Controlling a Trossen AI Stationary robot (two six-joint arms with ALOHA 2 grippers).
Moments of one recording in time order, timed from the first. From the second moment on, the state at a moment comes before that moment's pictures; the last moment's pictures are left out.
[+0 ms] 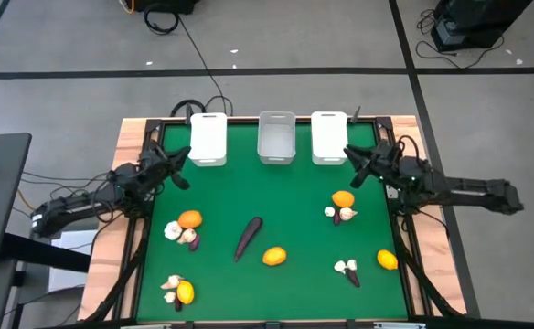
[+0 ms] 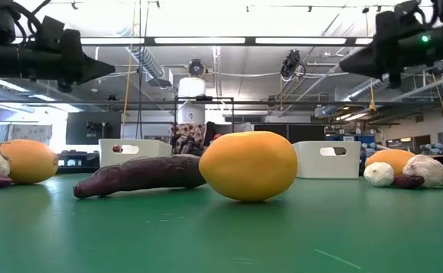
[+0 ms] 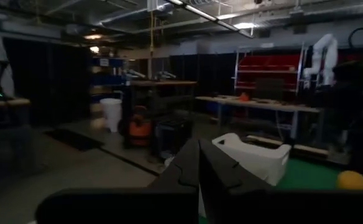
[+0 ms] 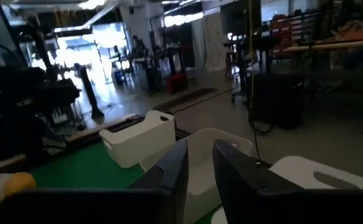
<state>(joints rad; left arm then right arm) 0.31 0.11 0.01 0.32 -0.35 0.02 -0.17 0.35 0.22 0.12 0.48 0.18</state>
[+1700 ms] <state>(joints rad) -0.01 1.27 0.70 -0.15 0.05 -0.31 -0.13 1.17 0.65 -0.25 0.25 0.32</state>
